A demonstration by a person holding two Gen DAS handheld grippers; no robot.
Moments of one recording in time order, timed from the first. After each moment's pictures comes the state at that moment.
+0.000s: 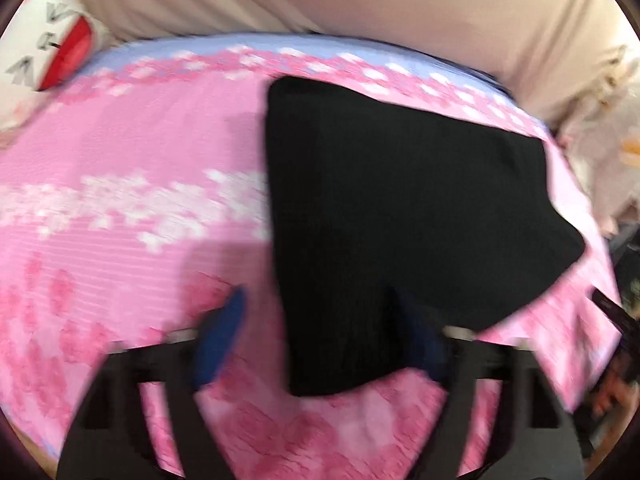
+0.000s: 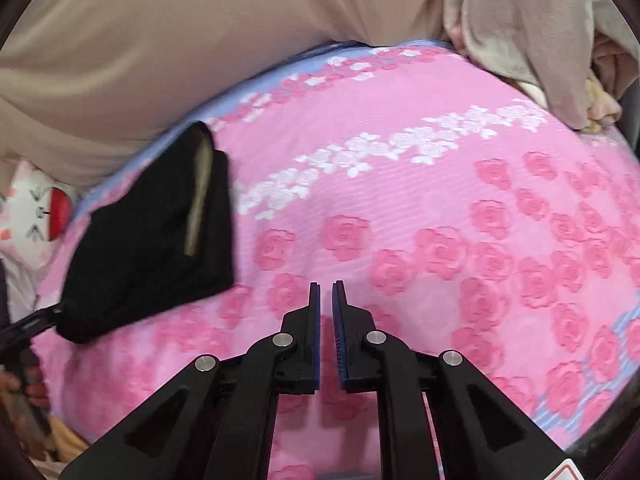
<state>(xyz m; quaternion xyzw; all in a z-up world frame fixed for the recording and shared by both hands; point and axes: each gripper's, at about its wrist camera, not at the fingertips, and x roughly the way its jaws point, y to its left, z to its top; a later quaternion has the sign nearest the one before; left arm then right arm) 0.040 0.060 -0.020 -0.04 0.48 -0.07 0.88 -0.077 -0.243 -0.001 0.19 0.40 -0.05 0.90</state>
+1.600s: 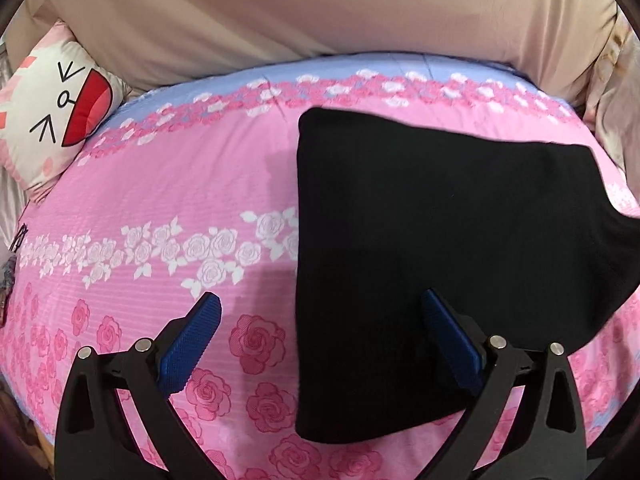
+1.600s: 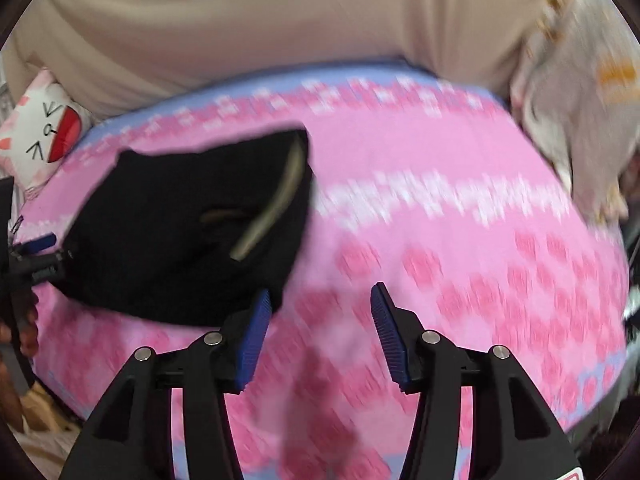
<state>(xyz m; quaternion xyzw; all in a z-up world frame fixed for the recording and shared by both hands) 0.040 0.046 -0.017 0.05 0.45 -0.05 0.89 -0.070 -0.194 0.023 0.07 0.44 -0.07 0.89</state>
